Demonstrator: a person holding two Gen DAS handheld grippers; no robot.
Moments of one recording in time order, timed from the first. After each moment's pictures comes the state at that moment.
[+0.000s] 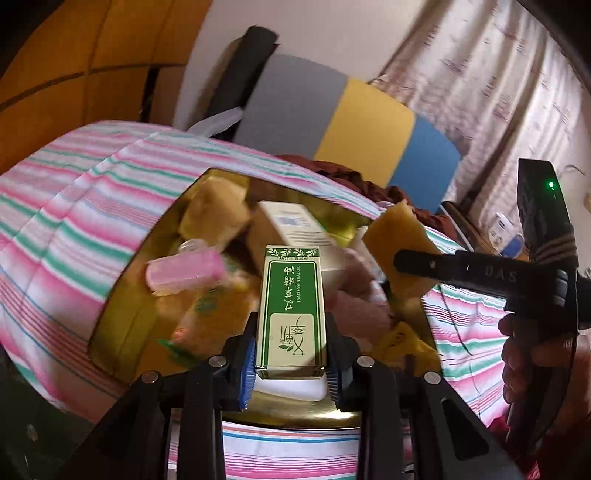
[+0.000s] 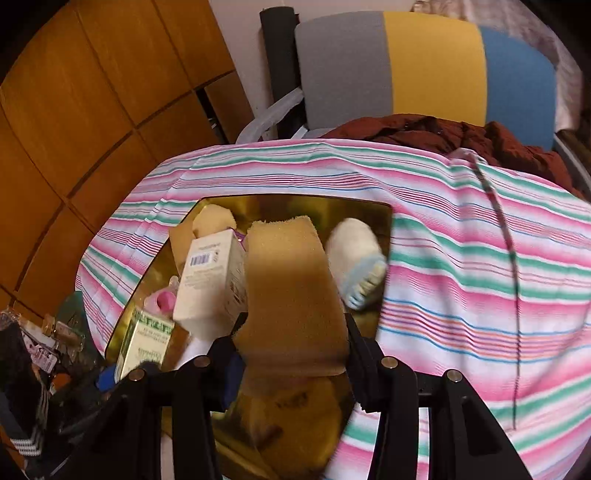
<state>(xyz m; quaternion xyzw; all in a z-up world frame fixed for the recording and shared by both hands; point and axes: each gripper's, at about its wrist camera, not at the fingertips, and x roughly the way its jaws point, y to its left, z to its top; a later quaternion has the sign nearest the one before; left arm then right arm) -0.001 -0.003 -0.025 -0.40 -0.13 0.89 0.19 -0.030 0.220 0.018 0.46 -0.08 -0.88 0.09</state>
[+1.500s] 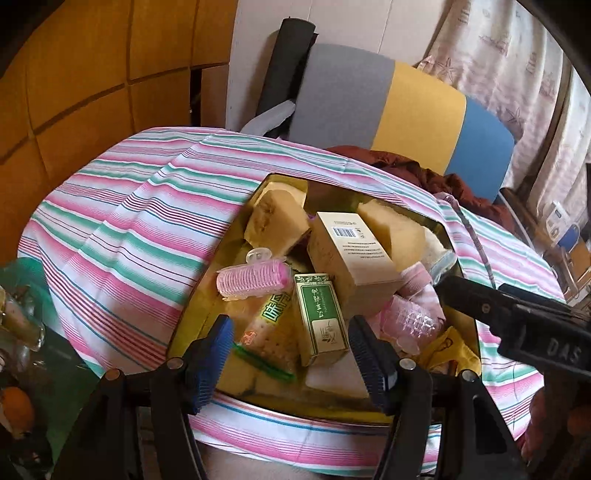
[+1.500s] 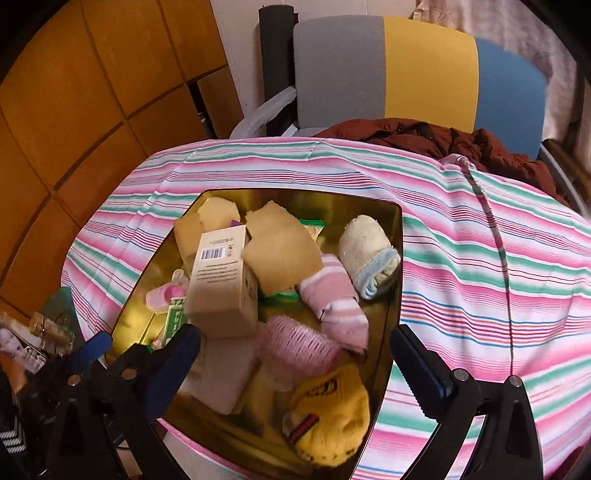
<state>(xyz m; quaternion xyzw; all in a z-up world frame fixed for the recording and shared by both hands) 0.004 -0.001 0.009 -0.44 -0.05 0.90 0.07 0.000 0.189 0.033 0.46 -0.05 -0.88 0.05</state>
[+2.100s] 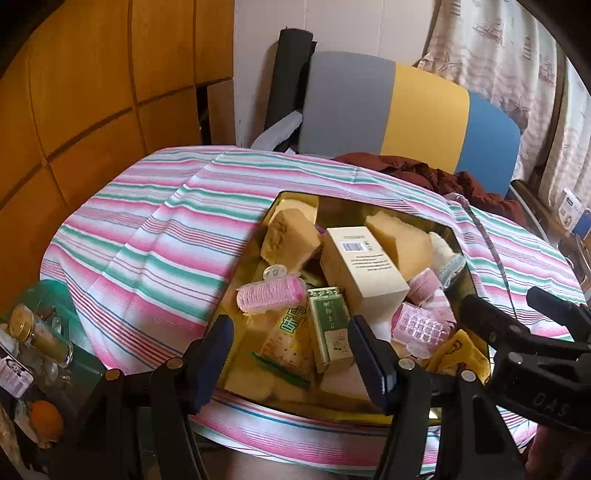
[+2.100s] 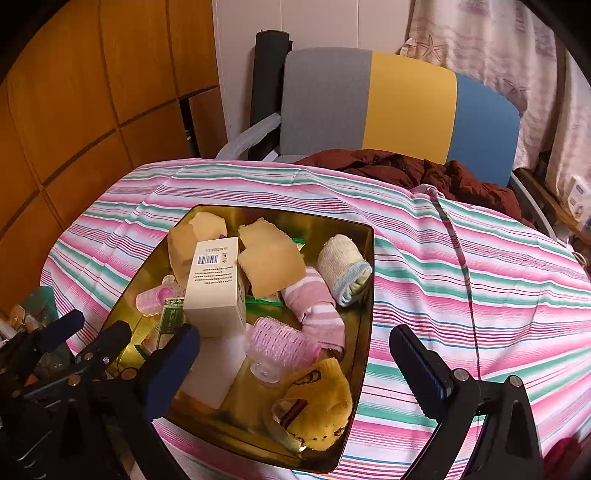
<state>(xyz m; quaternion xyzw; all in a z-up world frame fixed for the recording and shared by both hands) 0.005 0.002 0.027 -0.42 -0.01 0.91 0.04 0.023 0.177 0.047 0.42 -0.01 -0.91 0.00</state>
